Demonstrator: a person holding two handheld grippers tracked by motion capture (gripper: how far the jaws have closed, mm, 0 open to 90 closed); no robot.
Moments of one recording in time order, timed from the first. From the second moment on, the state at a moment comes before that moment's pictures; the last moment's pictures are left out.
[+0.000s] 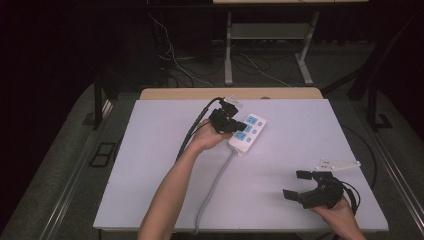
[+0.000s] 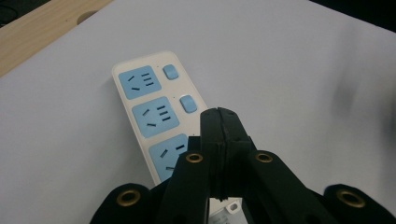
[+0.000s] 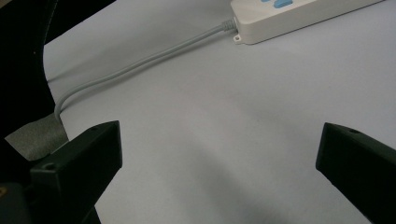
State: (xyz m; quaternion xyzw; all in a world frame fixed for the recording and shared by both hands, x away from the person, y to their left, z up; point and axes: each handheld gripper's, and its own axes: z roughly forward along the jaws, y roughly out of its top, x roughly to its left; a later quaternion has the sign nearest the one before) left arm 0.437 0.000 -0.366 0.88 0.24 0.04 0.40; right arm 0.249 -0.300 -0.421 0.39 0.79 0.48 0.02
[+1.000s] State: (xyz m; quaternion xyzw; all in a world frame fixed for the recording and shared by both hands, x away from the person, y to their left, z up) left arm 0.407 0.083 -0.336 0.84 0.31 0.02 0.45; right arm 0.250 -0.299 -0.421 0.40 0.78 0.48 0.03
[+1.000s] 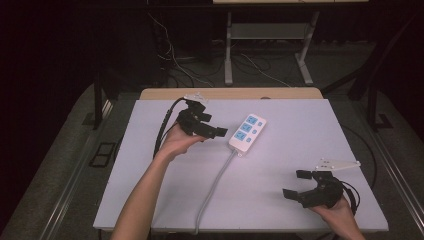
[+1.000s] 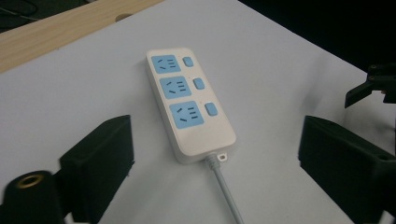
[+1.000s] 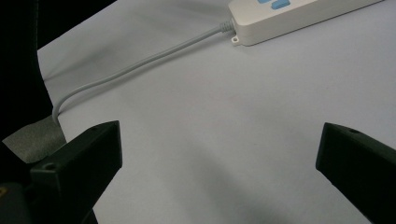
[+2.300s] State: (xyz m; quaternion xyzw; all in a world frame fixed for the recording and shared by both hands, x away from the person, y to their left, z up) left arm 0.324 0.163 -0.369 0.81 0.35 0.06 0.47; right arm 0.250 -0.297 -0.422 0.40 0.79 0.47 0.03
